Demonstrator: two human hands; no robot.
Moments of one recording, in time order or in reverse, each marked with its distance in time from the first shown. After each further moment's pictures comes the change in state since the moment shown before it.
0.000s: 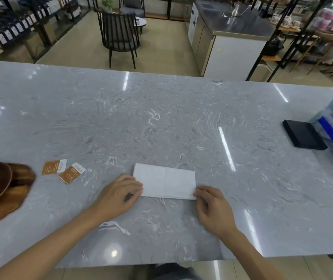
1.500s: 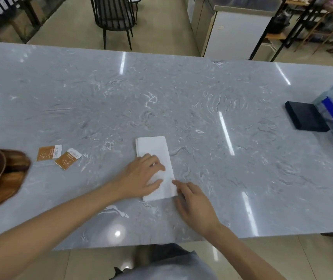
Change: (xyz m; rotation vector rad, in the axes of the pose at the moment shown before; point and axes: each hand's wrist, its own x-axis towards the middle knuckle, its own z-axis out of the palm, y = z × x) left_hand 0.045 0.034 0.024 0.191 -0.147 0.251; right_hand -0.023 -0.049 0.013 0.059 -0.250 -0.106
